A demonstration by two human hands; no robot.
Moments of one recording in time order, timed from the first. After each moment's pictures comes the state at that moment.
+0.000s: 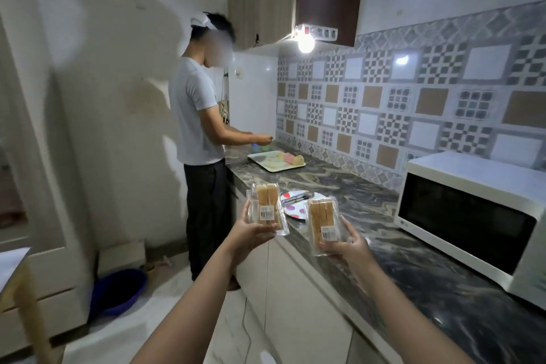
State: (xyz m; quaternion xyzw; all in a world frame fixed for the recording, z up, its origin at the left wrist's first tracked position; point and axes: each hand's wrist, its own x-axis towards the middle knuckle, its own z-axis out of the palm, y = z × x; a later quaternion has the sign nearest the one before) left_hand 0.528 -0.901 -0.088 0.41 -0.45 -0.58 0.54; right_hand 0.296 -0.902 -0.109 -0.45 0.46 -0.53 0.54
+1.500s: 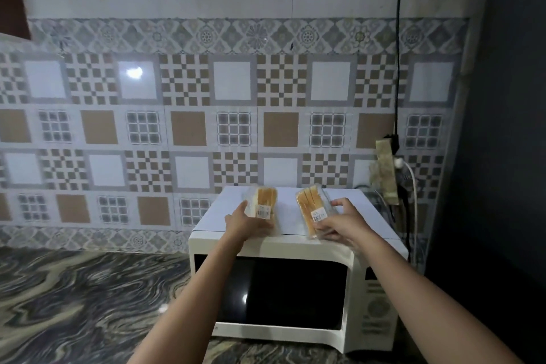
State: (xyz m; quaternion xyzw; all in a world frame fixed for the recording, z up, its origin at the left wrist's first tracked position) left_hand 0.014 -1.257 -0.005 0.34 -0.75 -0.53 0.22; right_hand -0.114 -1.084 0.006 -0.20 0.75 -0.60 0.19
